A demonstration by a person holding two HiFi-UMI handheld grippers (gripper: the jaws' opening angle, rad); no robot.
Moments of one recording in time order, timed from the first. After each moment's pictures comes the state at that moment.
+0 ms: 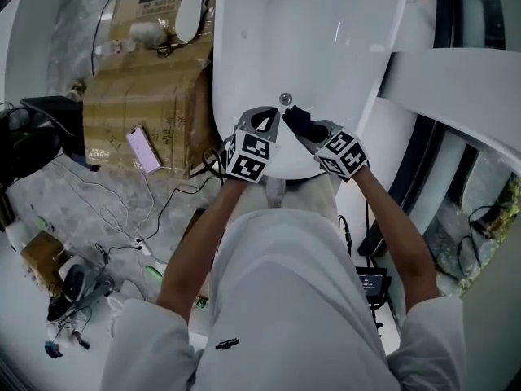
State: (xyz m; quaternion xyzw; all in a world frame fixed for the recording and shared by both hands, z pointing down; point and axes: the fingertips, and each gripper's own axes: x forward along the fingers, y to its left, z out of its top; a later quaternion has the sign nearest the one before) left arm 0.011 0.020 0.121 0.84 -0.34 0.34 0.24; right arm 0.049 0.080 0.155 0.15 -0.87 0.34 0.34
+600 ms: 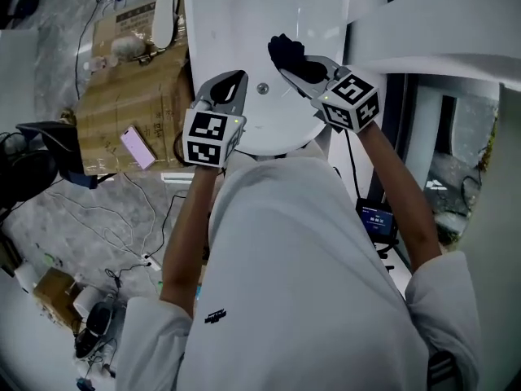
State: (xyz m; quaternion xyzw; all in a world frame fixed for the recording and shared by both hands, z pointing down) left arm -0.003 0.012 -0.049 0.89 -0.37 0.22 0.18; right arm 0.062 0.008 -0.050 0.29 -0.91 0.22 0.19
